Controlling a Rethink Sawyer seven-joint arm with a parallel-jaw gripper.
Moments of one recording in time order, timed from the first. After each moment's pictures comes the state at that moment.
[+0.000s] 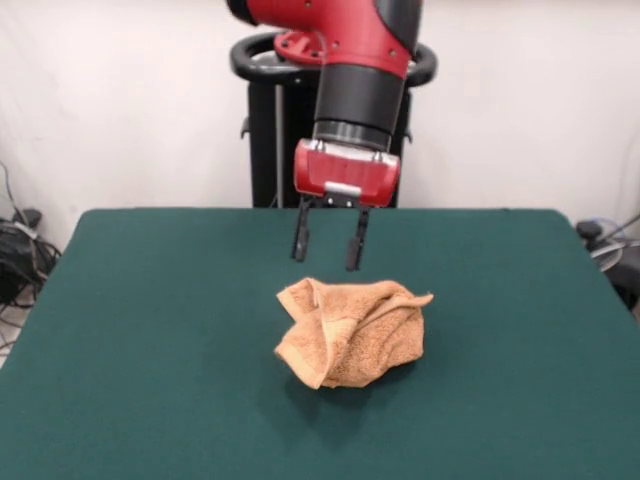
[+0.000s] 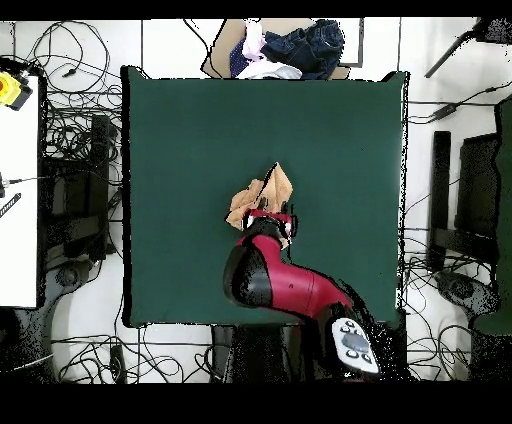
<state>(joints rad) -0.27 -0.70 -0.03 2.08 -0.05 -0.37 1.57</state>
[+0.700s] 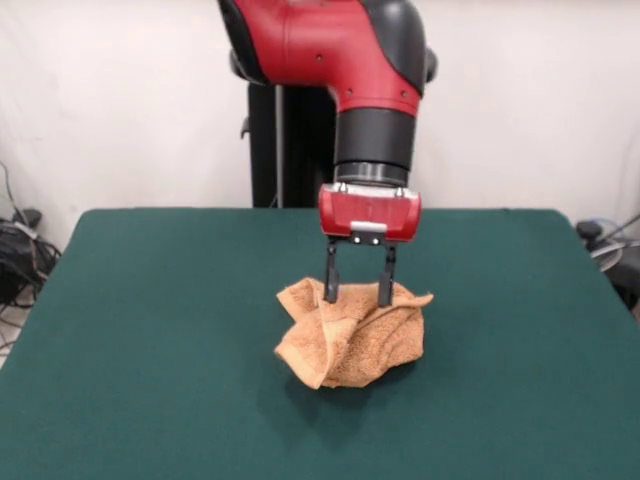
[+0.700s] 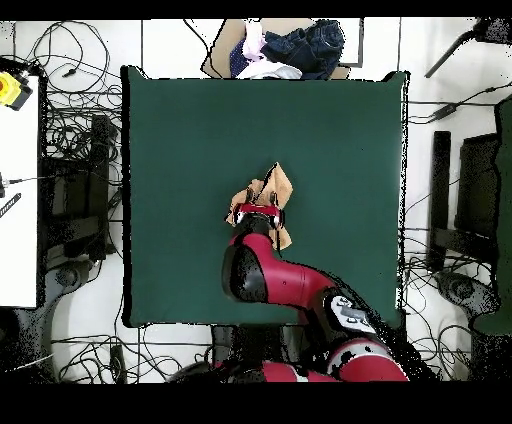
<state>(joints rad) -0.34 -0.58 0.08 2.08 -0.11 -0.59 1.58</state>
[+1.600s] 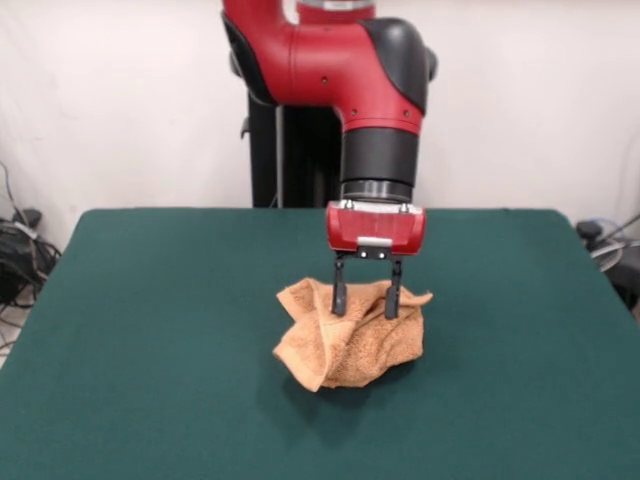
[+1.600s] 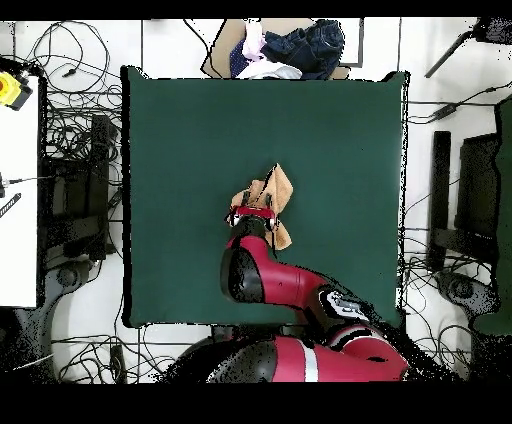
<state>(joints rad) -0.35 -0.51 0.09 2.07 -0.11 -0.65 1.58</state>
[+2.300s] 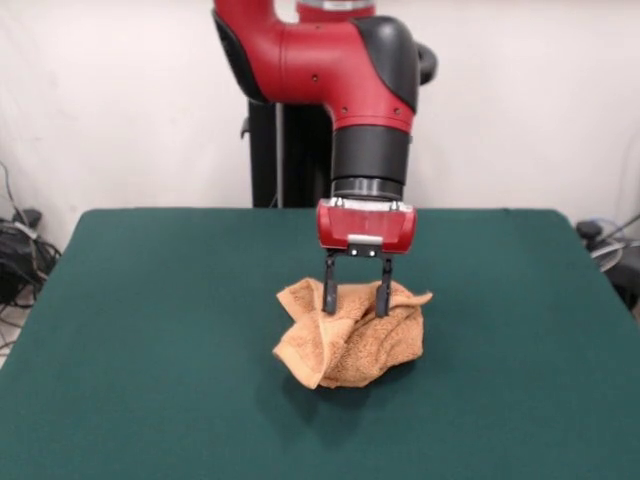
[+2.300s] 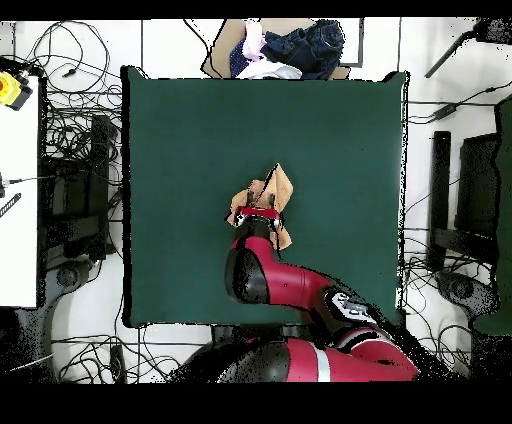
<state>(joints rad) -0.37 -0.52 0.09 2.07 -0.13 -0.65 1.58</state>
